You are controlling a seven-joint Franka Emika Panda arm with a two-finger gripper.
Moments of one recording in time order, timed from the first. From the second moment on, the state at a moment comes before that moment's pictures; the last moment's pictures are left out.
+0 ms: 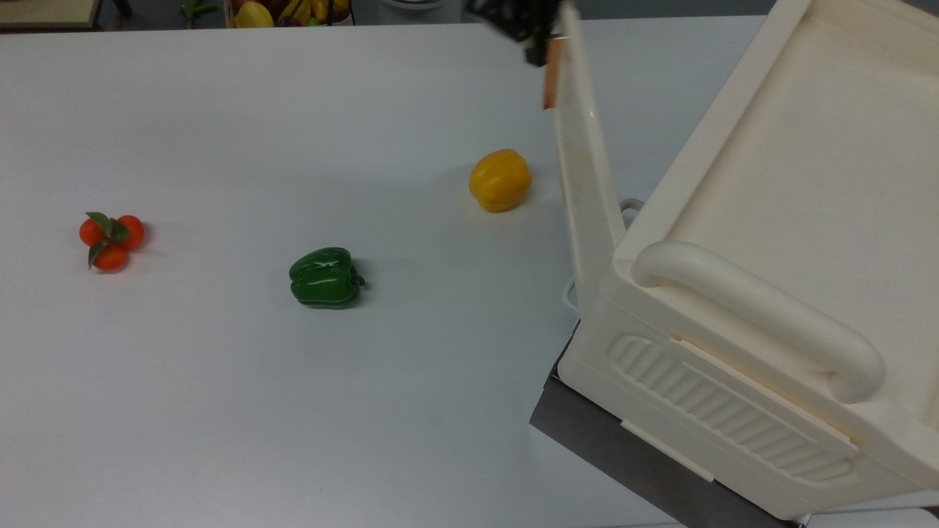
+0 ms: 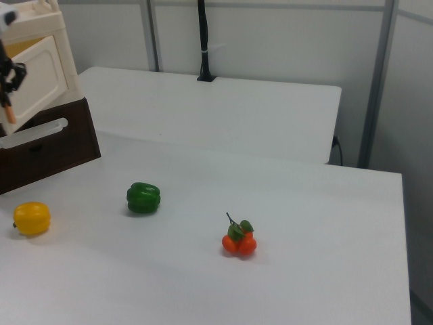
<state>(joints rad) -0.03 0.04 0.28 -1.61 0.19 1.93 -0.62</state>
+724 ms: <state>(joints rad) -0.09 0.08 0.11 -1.63 0.19 2.12 -0.62</state>
